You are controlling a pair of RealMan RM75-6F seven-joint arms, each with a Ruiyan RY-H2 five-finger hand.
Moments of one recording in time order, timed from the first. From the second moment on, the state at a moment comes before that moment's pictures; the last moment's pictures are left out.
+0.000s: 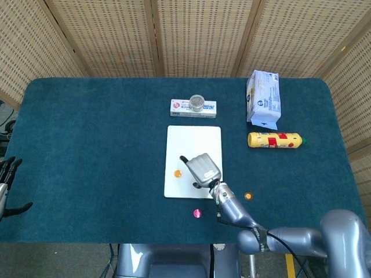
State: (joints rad) left arm -0.10 -1.02 -0.03 -1.66 1.40 1.38 0.06; right arm 0.94 -1.62 0.16 -1.59 -0.83 0.98 -0.73
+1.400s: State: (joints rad) left arm -0.09 -1.04 -0.02 -1.67 1.43 1.41 0.11; right arm 0.56 -1.42 -0.09 -1.41 -1.40 1.01 -0.18
